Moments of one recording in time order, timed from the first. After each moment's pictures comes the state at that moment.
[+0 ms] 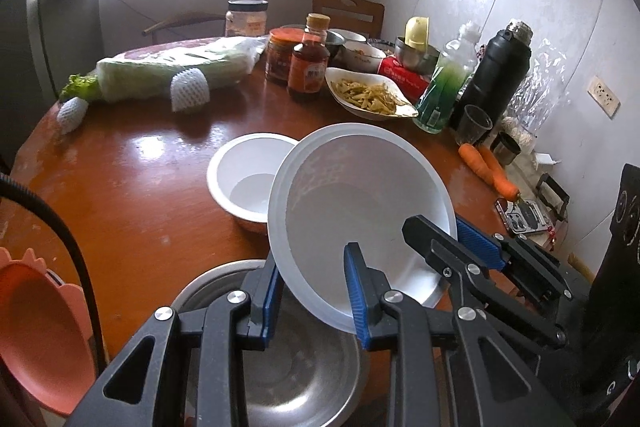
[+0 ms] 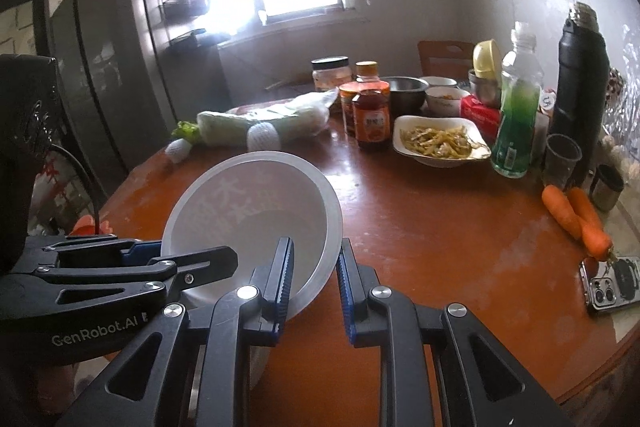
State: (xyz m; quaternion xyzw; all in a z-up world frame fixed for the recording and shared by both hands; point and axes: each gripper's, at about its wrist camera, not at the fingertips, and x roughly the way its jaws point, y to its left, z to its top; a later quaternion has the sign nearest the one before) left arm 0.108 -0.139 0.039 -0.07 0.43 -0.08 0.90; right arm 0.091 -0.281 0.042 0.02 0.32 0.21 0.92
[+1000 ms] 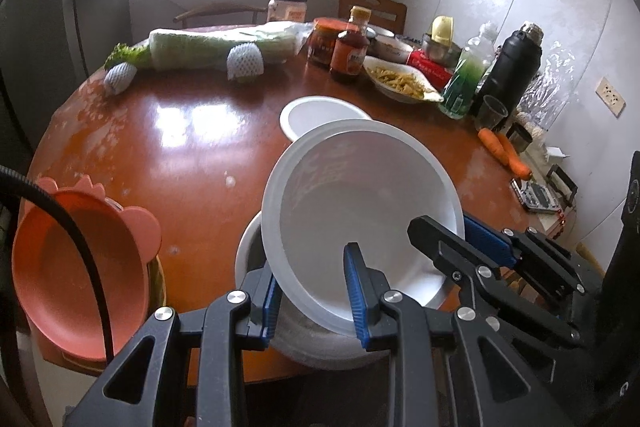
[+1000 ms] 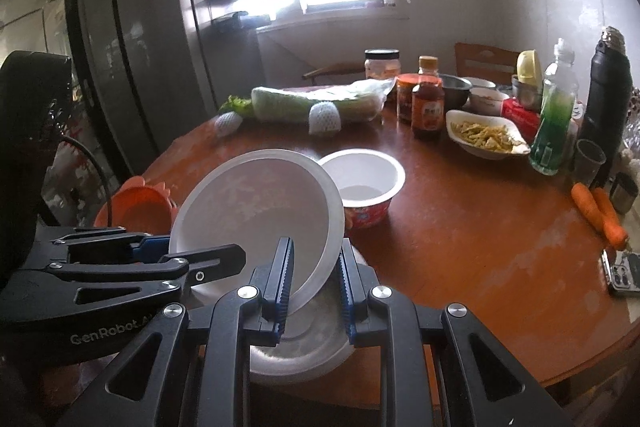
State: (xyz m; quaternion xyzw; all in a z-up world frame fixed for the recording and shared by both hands) left arm 0.049 -0.090 0.024 -0.08 0.44 -0.05 0.89; right arm 0.035 -0.228 0.038 -0.01 0.32 0.26 0.91
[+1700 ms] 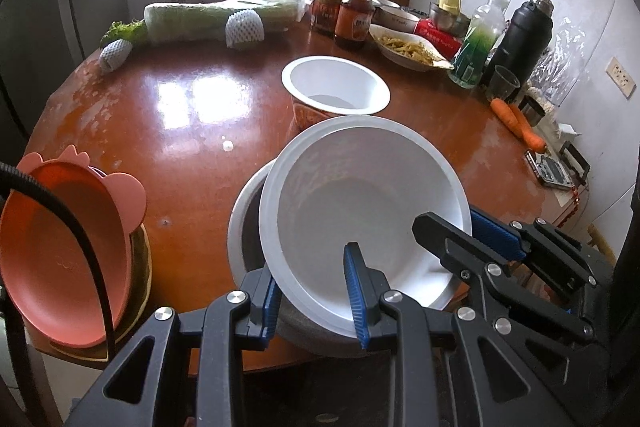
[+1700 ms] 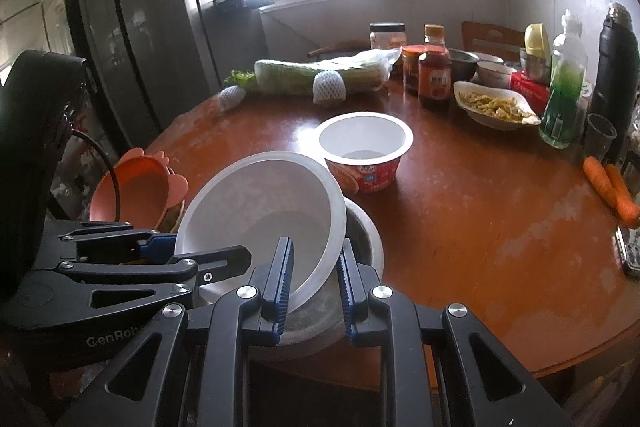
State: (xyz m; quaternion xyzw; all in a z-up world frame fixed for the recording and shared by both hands) left arm 0.052 -0.096 -0.005 -0.06 0.47 -0.05 0.88; right arm 0.035 -0.231 0.013 -0.01 0.36 0.27 0.89
